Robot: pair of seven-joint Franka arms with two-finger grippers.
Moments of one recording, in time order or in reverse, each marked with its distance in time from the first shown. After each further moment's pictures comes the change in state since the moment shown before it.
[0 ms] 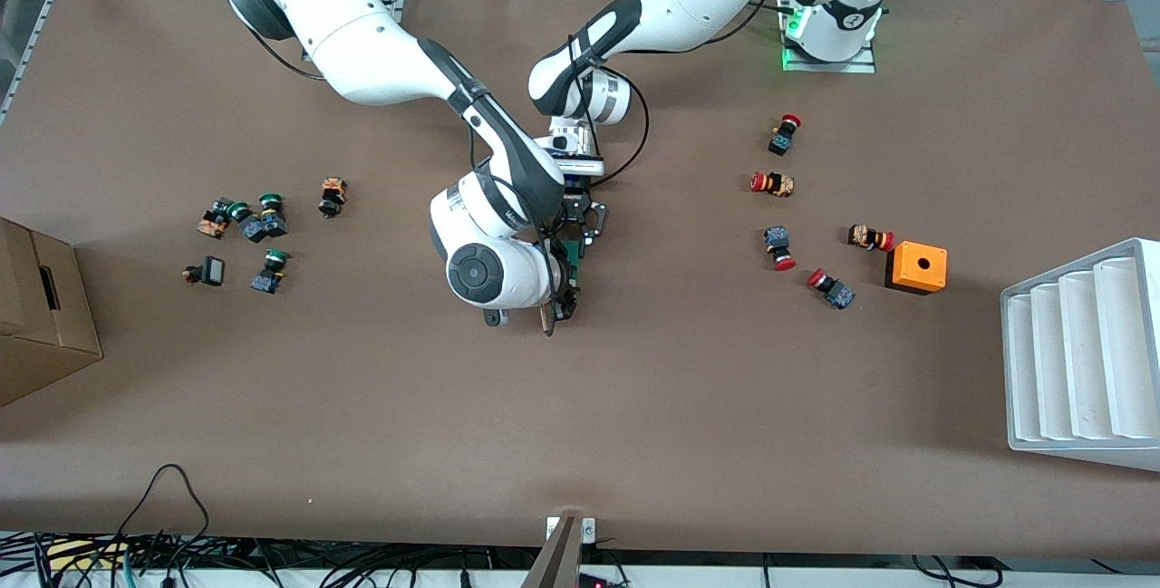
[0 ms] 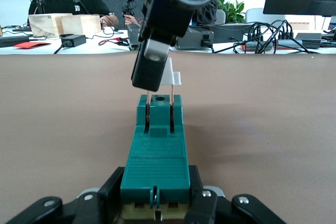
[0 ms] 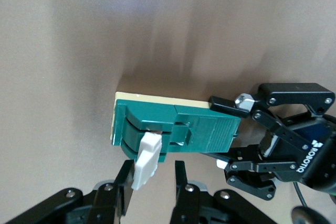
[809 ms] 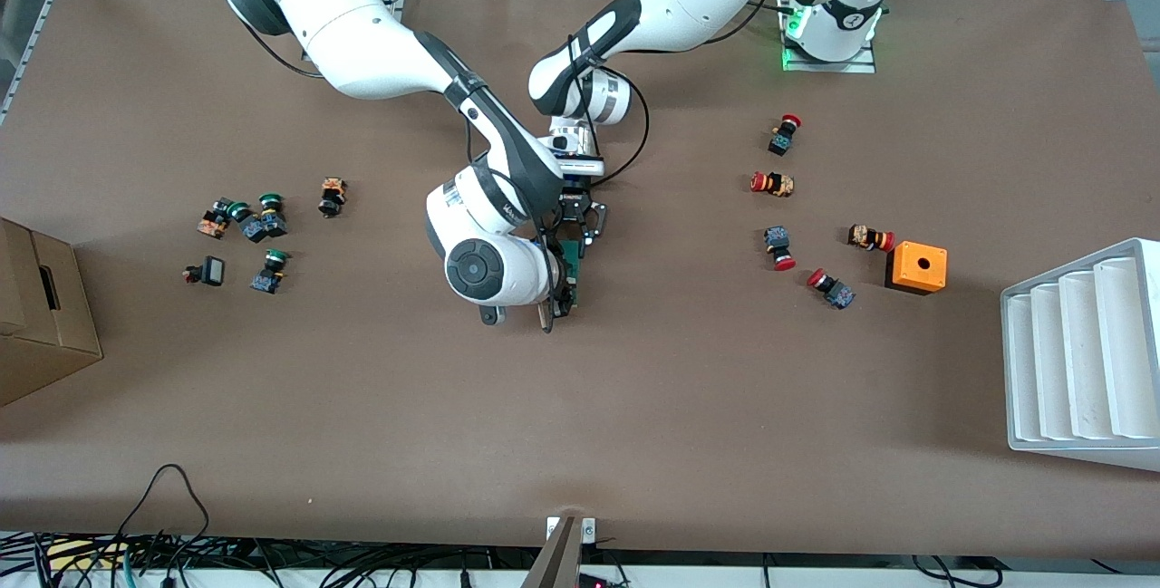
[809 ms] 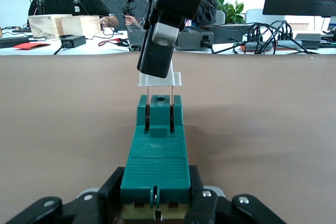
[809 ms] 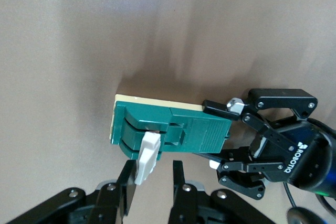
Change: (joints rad) left arm -0.004 0.000 0.004 0.000 0.001 0.000 -0.002; right arm -0.001 -0.016 -0.002 0.000 -0.024 -0.029 -0.001
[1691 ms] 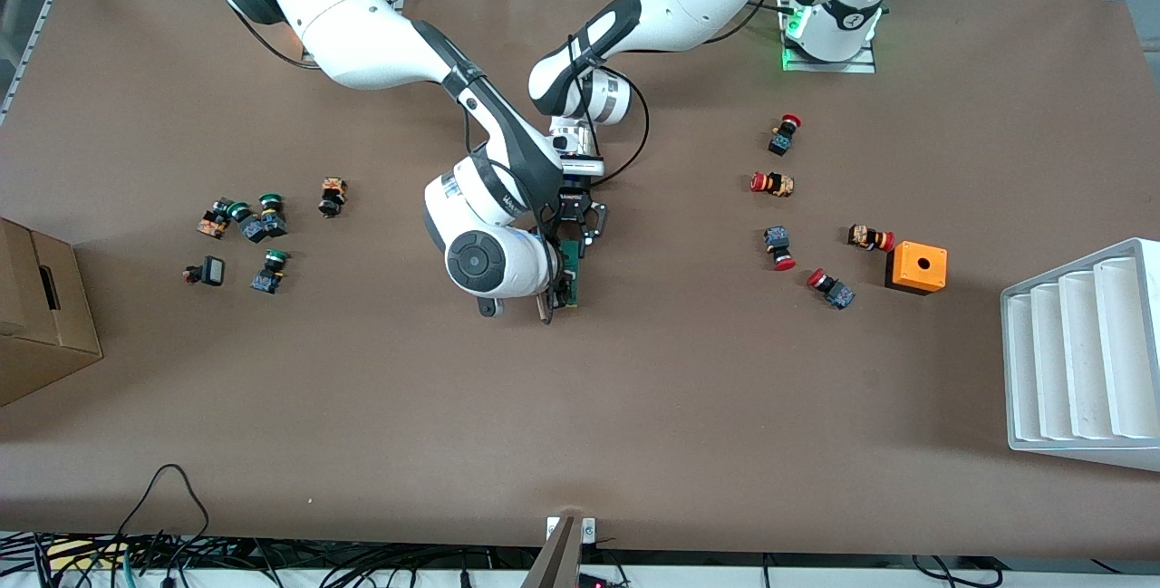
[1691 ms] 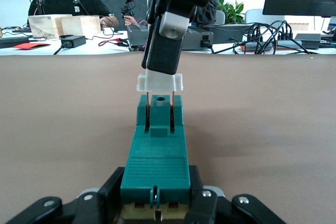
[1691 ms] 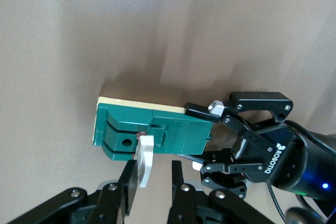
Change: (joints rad) left arm 0.000 0.000 0.000 0.000 0.000 0.000 0.000; right arm 0.003 -0.053 0.002 -0.074 -0.008 -0.009 -0.001
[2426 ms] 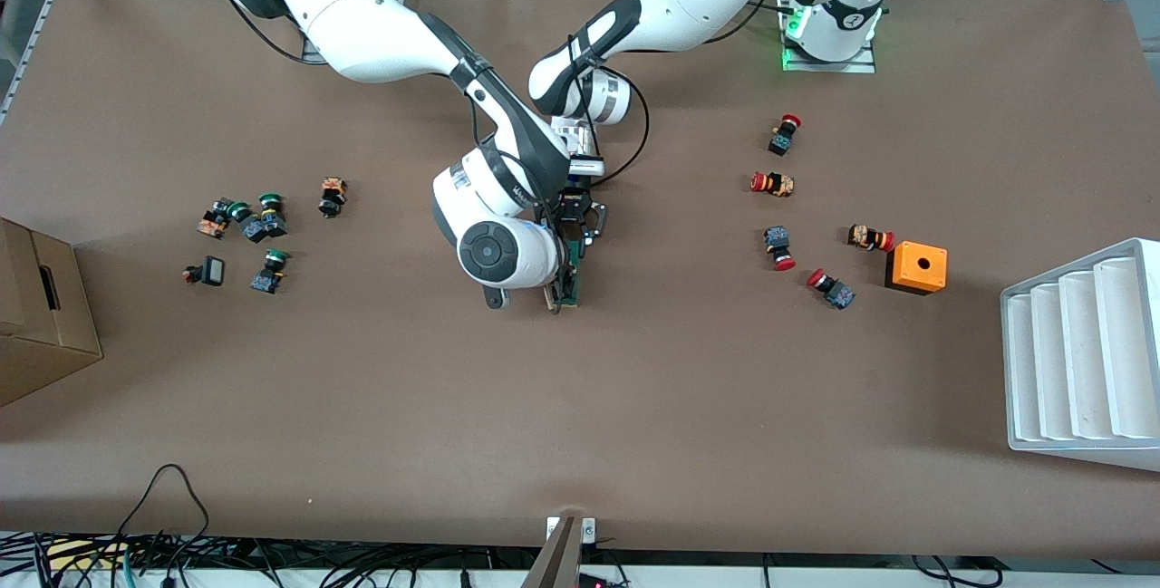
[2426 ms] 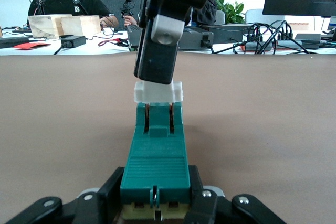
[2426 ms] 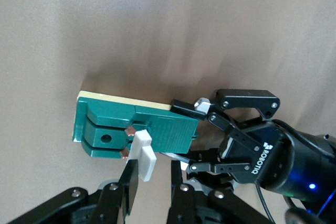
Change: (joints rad) left arm 0.000 0.000 0.000 0.000 0.000 0.000 0.000; right arm 0.020 -0.027 0.000 -0.046 -0.011 0.000 0.000
